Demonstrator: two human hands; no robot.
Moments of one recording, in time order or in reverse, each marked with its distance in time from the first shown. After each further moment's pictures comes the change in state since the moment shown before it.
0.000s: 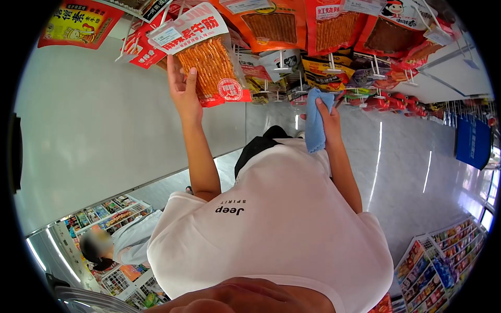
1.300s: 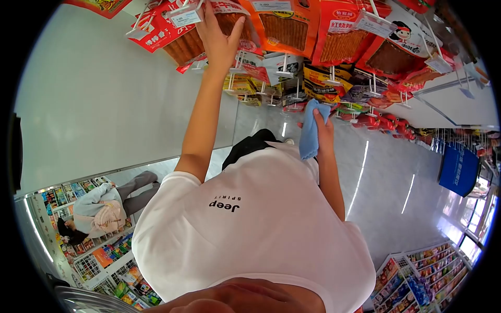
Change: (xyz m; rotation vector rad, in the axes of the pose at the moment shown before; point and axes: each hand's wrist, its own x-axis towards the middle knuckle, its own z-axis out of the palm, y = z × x) left_hand 0.055 -0.014 0.077 0.838 0.051 0.548; right_hand 0.003 0.009 -0.015 -0.068 0.004 0.005
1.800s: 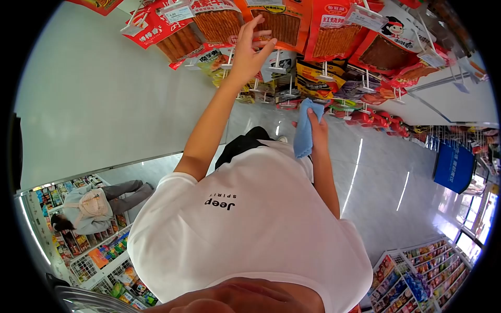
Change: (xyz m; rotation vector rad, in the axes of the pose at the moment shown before) left_hand -0.054 0.032 0.047 -0.687 -0.320 -0.127; right_hand -0.009 0.002 -0.009 -0.005 0.015 0.010
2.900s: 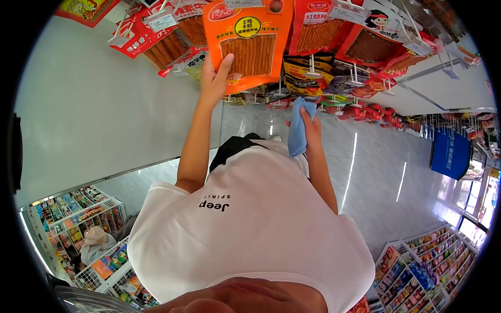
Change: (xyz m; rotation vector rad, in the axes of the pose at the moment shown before) left_hand -0.041 0.043 -0.038 -0.230 0.076 -0.311; right_hand 0.001 0.000 -0.007 0.017 0.025 -0.009
